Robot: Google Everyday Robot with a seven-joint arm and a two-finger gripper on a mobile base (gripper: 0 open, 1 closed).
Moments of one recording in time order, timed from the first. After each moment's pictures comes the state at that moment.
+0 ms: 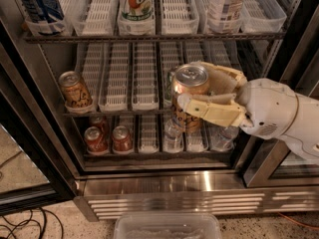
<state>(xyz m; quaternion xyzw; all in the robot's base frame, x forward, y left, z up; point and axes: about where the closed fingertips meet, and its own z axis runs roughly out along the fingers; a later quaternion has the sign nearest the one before) 0.426 -0.071 1.002 -0.40 0.48 0.42 0.66</state>
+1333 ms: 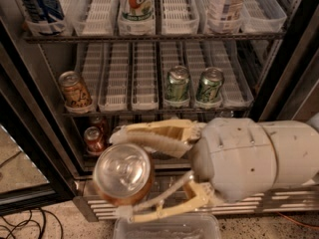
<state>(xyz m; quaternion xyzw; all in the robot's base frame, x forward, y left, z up) 0.267 0.024 1.012 -0.57 0.35 0.47 0.58</state>
